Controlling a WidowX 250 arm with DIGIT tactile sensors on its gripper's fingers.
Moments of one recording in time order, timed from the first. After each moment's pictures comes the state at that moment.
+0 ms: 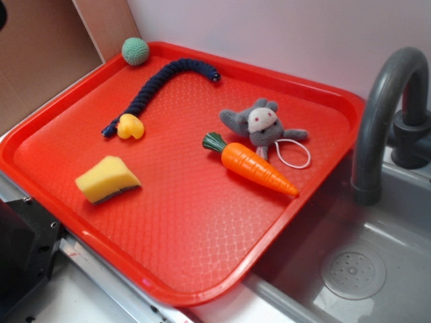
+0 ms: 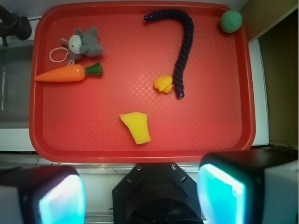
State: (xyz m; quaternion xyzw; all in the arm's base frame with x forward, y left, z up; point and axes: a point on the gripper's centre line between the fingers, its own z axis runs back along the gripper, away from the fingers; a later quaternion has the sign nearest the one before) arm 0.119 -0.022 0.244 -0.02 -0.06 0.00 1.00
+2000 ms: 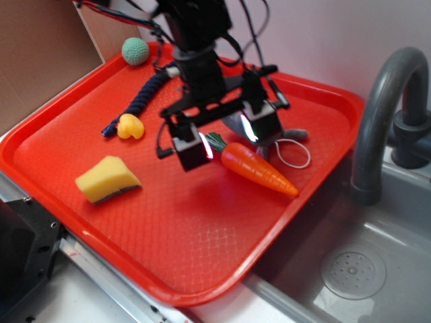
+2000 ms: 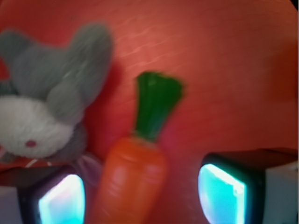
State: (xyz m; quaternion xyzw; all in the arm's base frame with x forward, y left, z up) arm 0.253 -0.142 0.056 -0.08 0.03 0.49 0.87
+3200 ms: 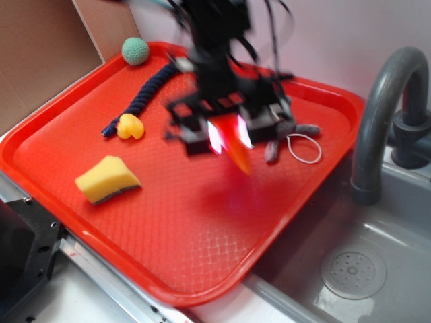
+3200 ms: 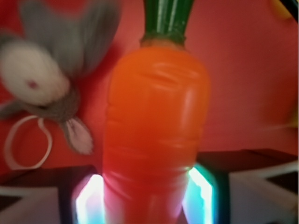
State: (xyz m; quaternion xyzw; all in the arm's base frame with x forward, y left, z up) arm 0.239 -0.126 0.105 -0.05 -0.02 0.41 0.91
